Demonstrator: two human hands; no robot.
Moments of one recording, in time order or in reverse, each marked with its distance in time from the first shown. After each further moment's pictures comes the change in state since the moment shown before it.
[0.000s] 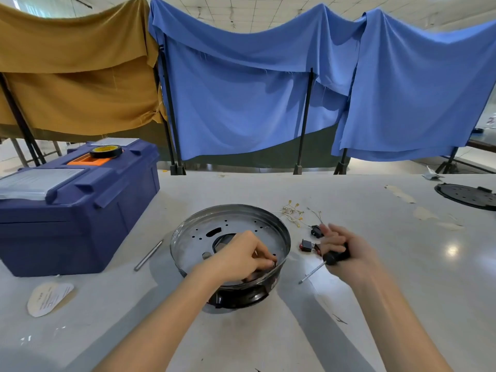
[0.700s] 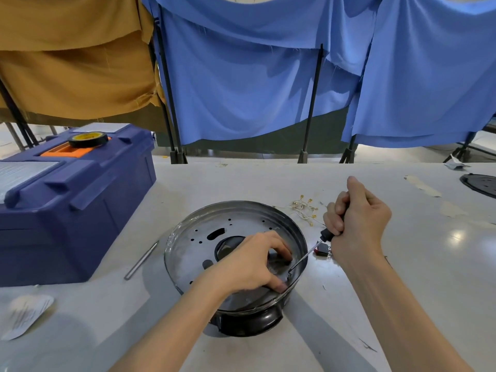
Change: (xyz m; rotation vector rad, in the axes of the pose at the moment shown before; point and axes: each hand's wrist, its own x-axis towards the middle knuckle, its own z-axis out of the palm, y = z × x) left_hand 0.030 -0.021 0.000 0.039 -0.044 0.111; right_hand 0.041 0.020 0.051 -0.381 -0.013 -0.857
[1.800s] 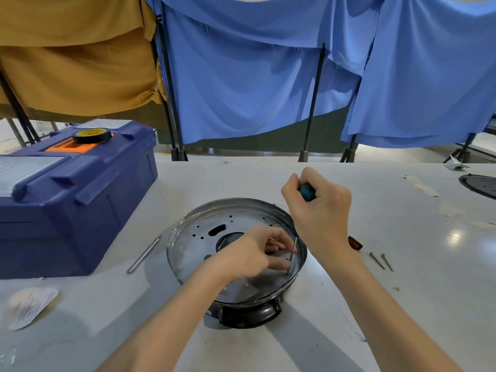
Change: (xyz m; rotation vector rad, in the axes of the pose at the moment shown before) left_hand 0.000 0.001 -0.001 -0.350 -0.023 -0.038; right_hand -0.033 0.000 0.034 -0.890 -0.314 -0.889
